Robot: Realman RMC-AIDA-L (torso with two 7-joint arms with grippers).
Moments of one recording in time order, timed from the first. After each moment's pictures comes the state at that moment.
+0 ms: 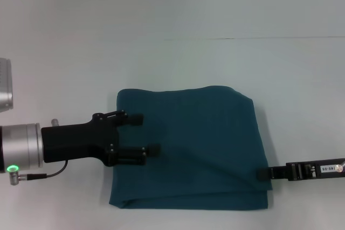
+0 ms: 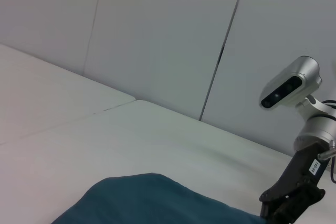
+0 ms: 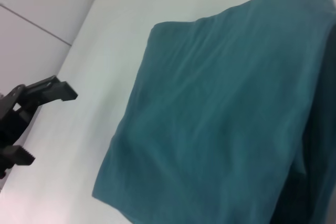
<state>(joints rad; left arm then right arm) -0.52 -2.12 0.64 0.67 2.04 1.62 -1.36 0.52 2.01 -0.78 -0.56 -2.16 -1.51 2.08</state>
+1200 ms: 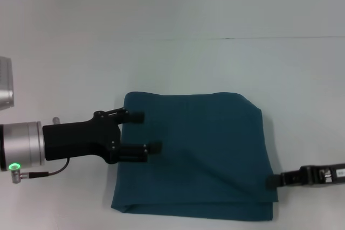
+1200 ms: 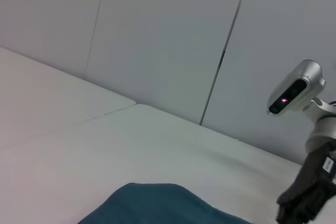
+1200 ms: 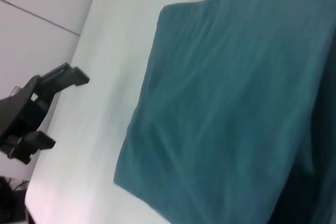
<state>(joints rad) -0.53 -2.12 0.64 0.66 2.04 1.61 -1.36 0.52 1.98 -0.74 -0.56 -2.21 -1.60 2.17</state>
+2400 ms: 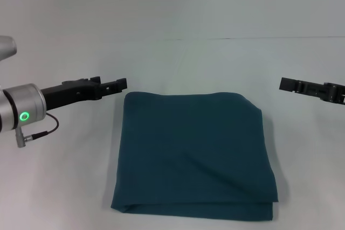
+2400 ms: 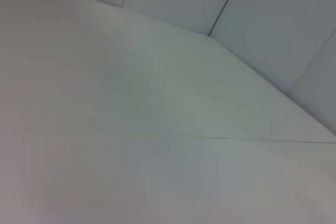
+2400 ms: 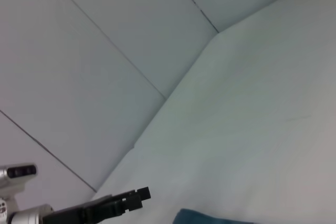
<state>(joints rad) -0.61 -2.11 0.64 0.59 2.00 1.08 -1.76 0.54 1.97 -0.48 -0.58 -2.01 -1.55 1.89</state>
